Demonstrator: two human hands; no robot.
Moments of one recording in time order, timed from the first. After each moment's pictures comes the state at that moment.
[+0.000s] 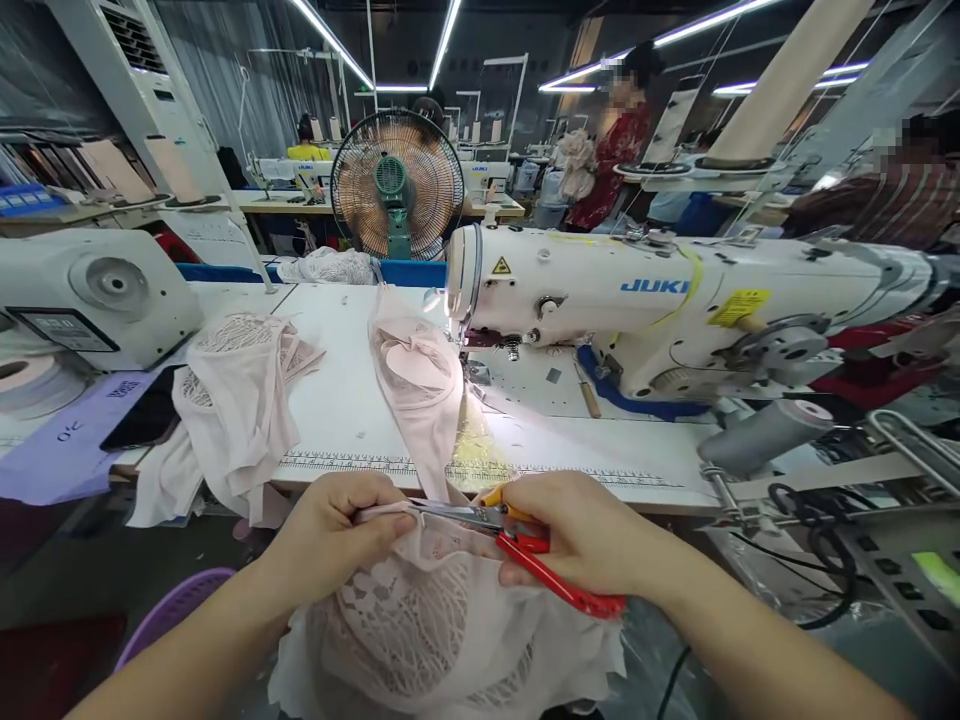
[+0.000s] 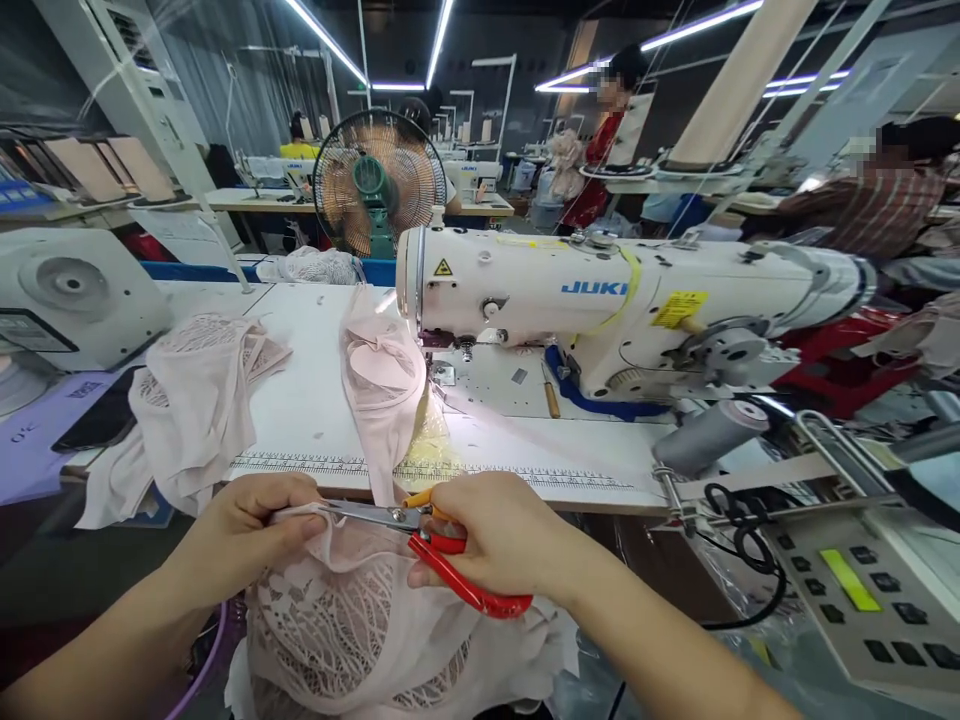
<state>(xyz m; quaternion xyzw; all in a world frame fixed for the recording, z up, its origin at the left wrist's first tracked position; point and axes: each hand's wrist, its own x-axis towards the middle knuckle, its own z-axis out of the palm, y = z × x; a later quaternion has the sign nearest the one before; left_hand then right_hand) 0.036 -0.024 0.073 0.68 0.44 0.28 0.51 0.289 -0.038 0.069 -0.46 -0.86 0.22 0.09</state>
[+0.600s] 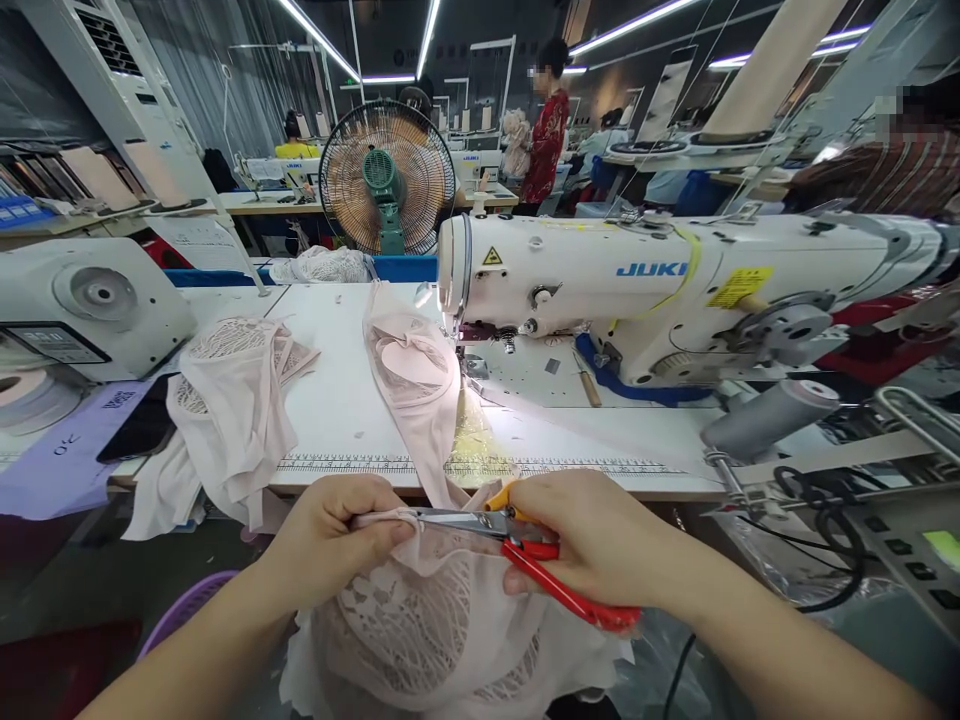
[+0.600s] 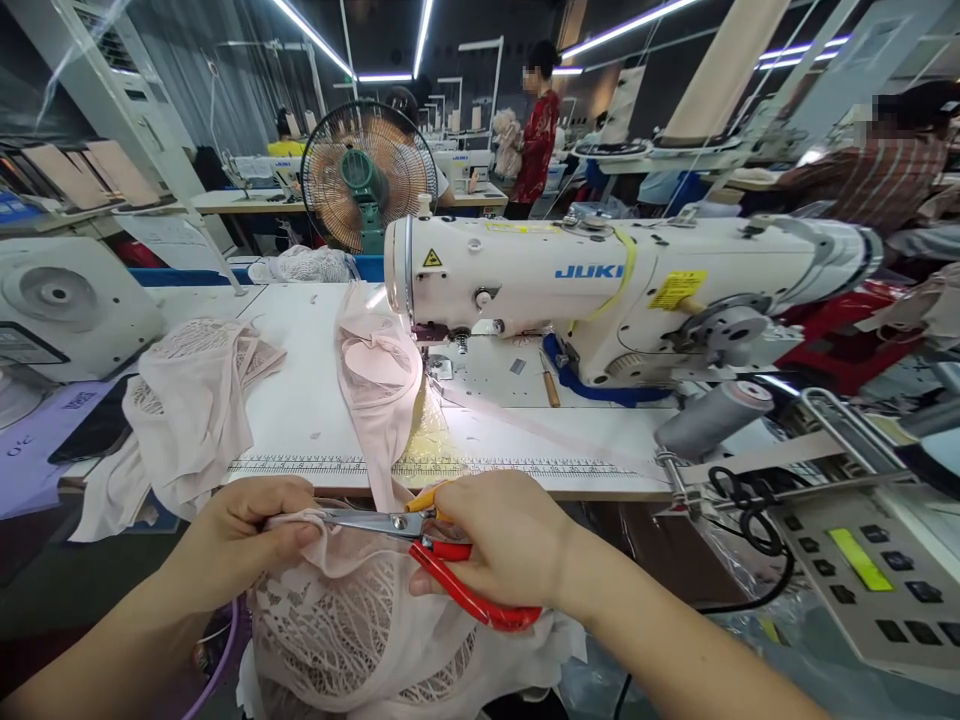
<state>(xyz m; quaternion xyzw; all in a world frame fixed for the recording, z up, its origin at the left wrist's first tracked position) 0.033 -0.021 0.072 0.70 0.42 0.26 0.52 0.289 -0.046 0.075 -0.47 -0.86 0.19 0.06</state>
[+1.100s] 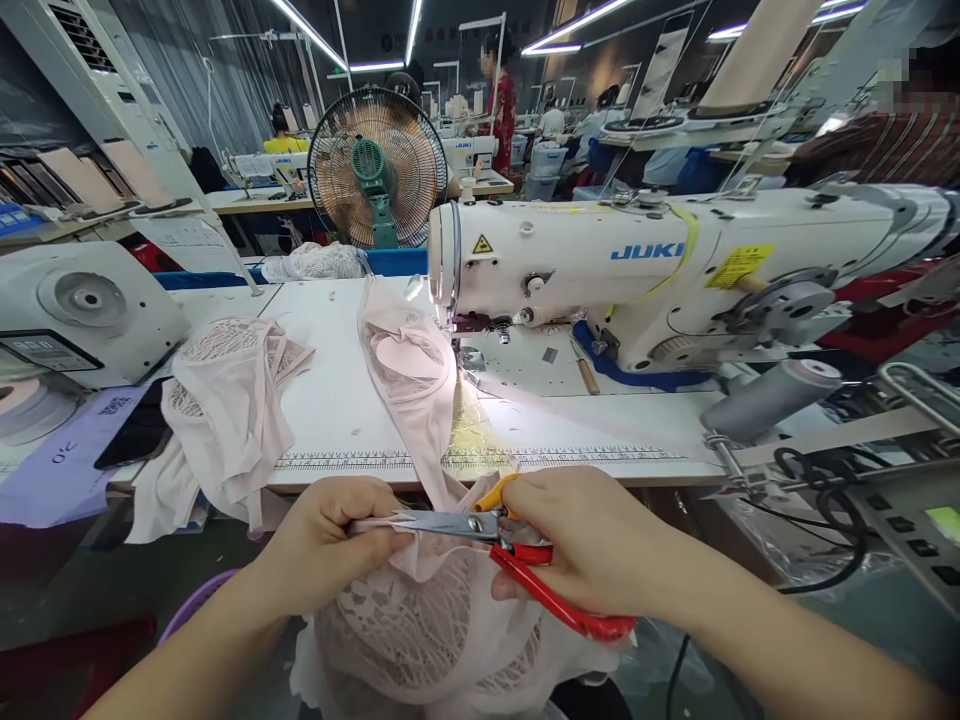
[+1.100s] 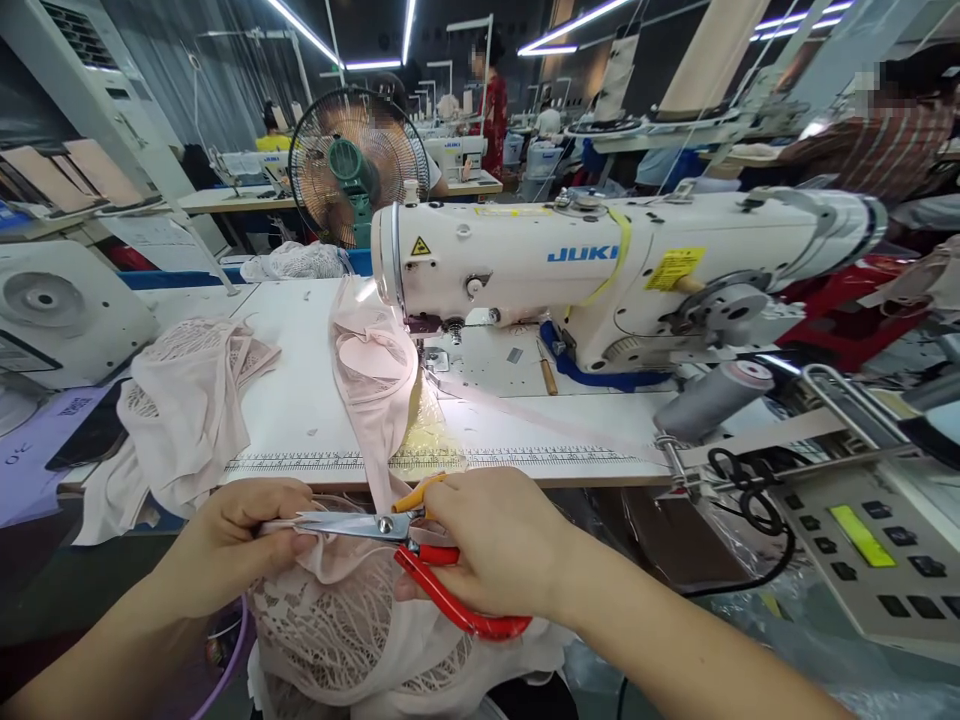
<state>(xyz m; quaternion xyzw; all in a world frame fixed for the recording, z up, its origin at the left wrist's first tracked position) 0.034 -0.022 0.075 0.72 0.40 0.24 0.52 0.284 -0.054 0.074 -0.47 -0.86 0.15 0.07</state>
